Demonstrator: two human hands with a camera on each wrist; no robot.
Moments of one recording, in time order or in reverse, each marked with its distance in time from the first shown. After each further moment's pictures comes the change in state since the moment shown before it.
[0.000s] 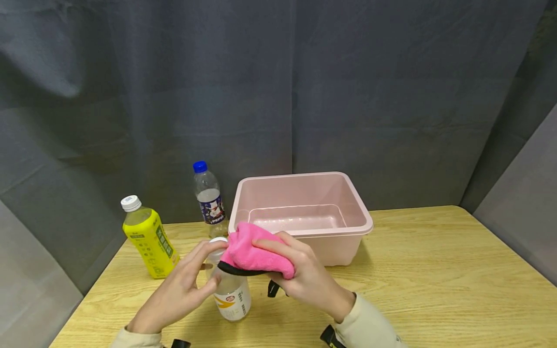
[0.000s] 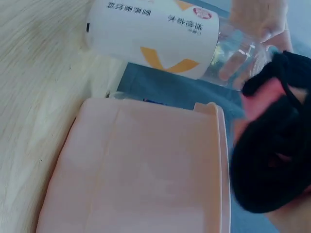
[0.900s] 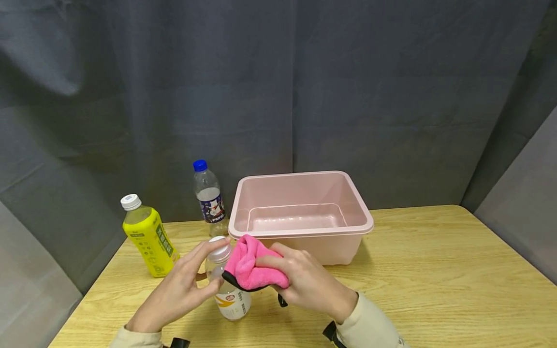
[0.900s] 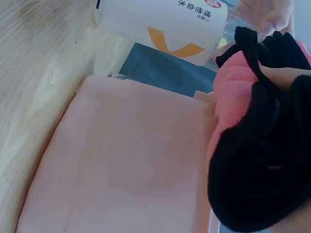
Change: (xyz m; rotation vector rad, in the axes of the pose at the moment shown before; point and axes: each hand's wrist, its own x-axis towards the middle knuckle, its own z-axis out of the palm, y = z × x) left_hand 0.000 -0.001 0.000 -0.088 -0.033 -0.063; right_hand -0.004 -0.005 -0.003 -0.241 -0.237 -0.002
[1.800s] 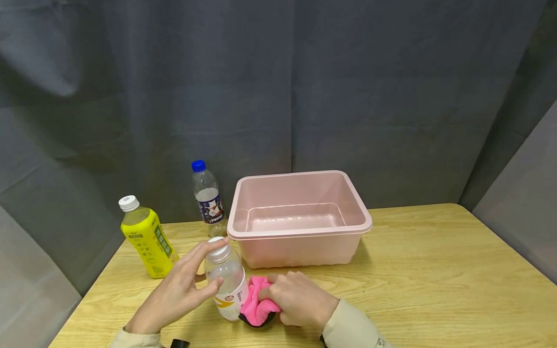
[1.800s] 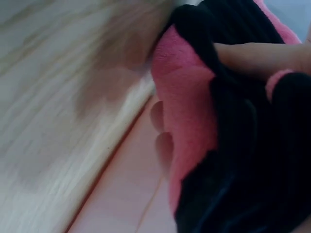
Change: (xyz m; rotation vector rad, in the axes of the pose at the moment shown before) left_hand 0.000 0.001 0.000 -0.012 -0.001 0.005; right_hand -0.016 0.003 0.030 -0.232 -0.489 0.078
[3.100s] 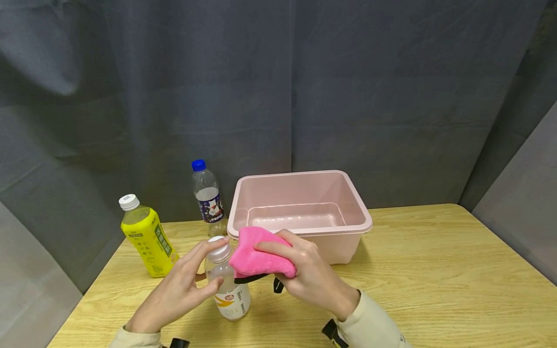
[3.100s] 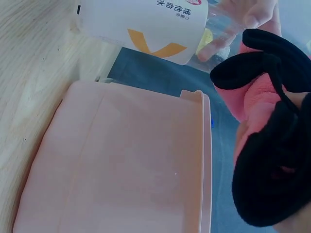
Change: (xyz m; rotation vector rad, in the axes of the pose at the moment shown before) left_hand 0.000 -0.001 0.001 -0.002 0.004 0.027; right_hand 0.000 0.003 -0.043 0.322 0.718 -0.088
